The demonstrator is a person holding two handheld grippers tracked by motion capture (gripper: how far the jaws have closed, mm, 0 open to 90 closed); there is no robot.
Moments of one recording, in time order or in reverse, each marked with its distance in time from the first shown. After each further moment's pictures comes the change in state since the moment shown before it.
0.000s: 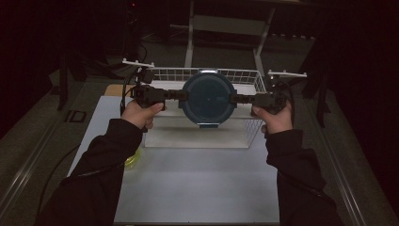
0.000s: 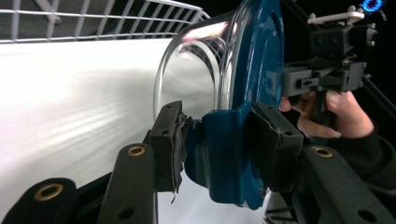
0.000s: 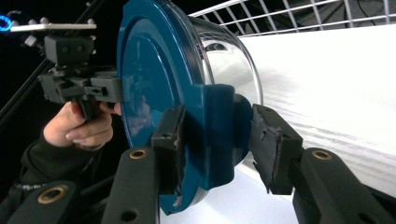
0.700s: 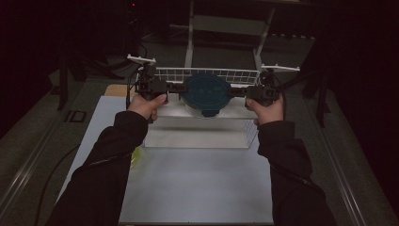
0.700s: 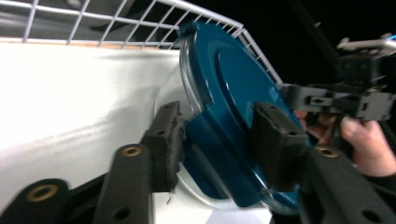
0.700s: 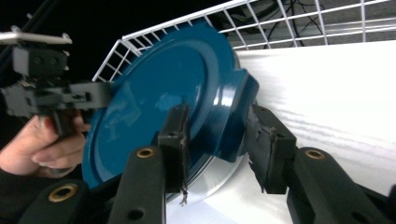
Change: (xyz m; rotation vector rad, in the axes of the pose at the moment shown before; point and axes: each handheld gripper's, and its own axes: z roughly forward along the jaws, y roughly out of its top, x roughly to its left) left arm 0.033 0.014 0.017 -0.036 0.046 -0.137; right arm -0.006 0.017 0.020 -0.028 -0.164 0.049
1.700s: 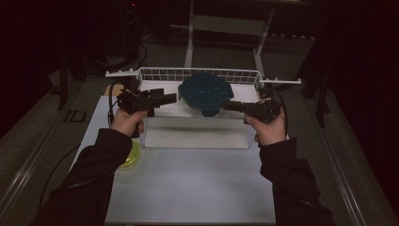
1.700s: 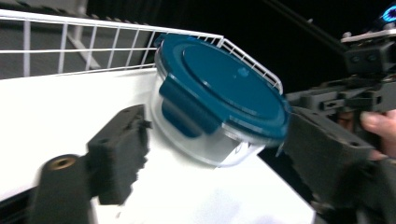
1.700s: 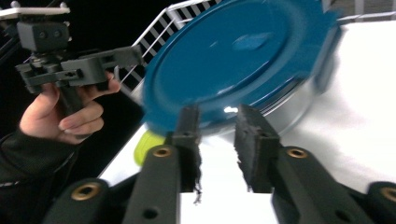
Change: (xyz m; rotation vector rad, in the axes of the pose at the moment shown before) left arm -0.027 -0.050 -0.052 -0.125 0.062 0.297; right arm 0.035 -0.045 -0.018 0.009 0.080 -0.163
